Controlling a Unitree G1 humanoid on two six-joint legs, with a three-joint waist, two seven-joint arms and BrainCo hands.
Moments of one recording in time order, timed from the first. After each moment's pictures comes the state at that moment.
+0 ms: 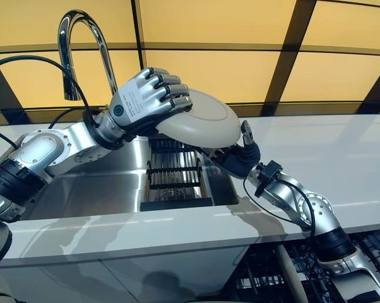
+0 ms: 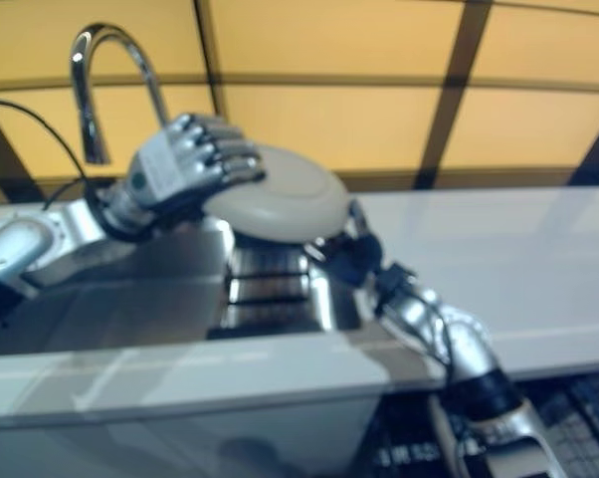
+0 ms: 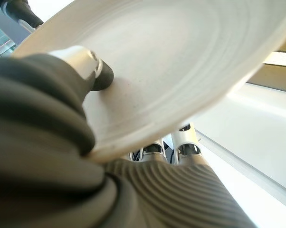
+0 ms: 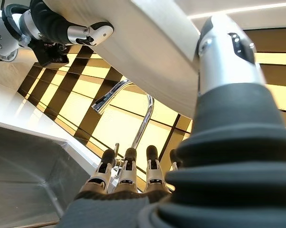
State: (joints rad) left arm -1.00 1.12 -0.82 0.10 0.68 -0.49 0.72; right arm -0.40 -0.53 0.25 -0.11 1.92 0.39 -0.15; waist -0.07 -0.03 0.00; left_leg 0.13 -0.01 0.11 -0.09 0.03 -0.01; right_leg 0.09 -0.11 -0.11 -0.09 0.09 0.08
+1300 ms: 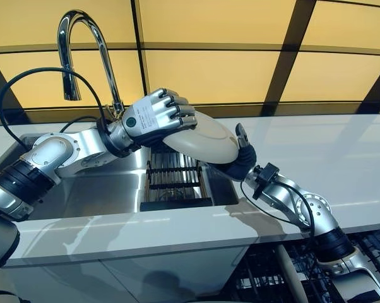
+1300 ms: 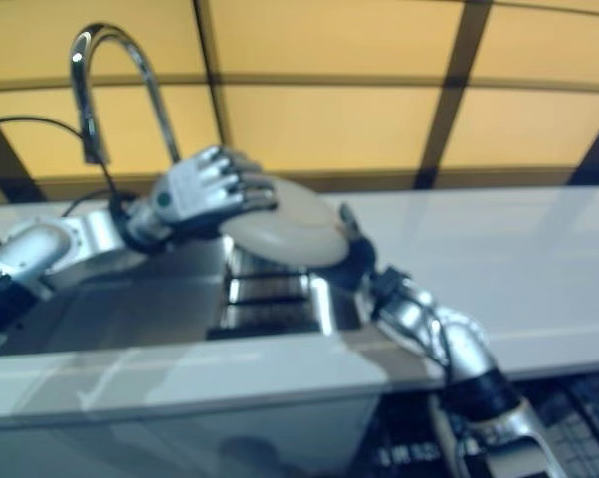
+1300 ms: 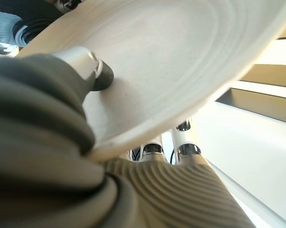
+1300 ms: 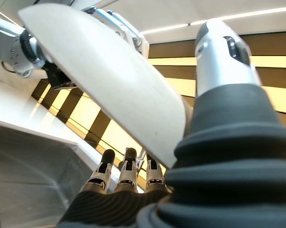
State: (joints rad) left arm -1.00 1.10 -0.86 0.14 0.73 -0.57 0.64; right arm -0.39 -0.54 0.28 -0.11 1.91 0.45 -0.12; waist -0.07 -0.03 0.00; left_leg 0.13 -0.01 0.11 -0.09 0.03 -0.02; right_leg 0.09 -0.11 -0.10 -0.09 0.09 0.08
